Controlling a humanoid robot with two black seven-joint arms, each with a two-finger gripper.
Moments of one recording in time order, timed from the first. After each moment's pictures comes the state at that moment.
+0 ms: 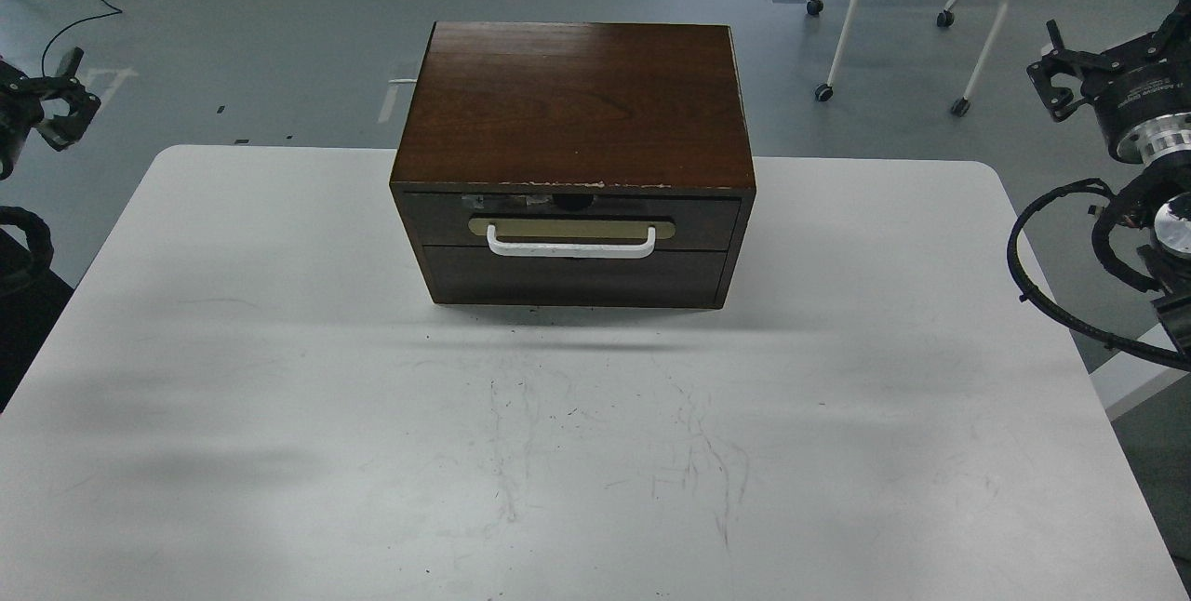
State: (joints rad) left arm -0.87 0.58 -0.58 -0.29 -0.37 -0.49 -0.27; right arm 0.90 -0.47 0.67 0.38 0.50 0.49 0.22
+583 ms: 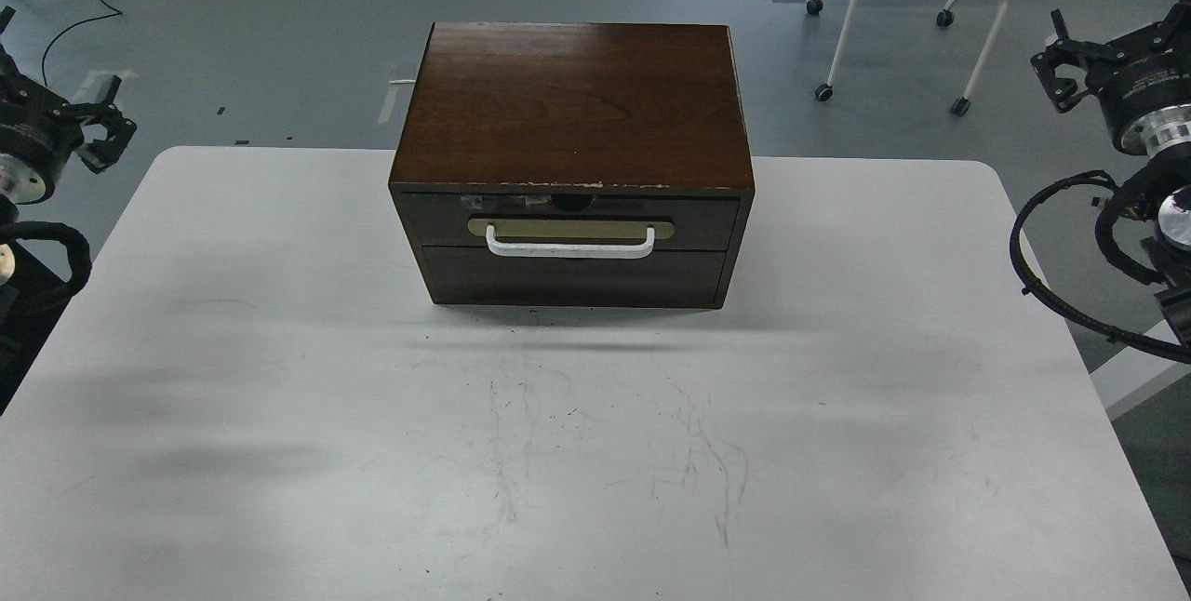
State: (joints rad) left arm -0.85 0.52 -0.58 -0.29 -0.36 -0.49 -0.25; right arm 0.92 -0.46 0.67 0.38 0.50 0.49 0.22
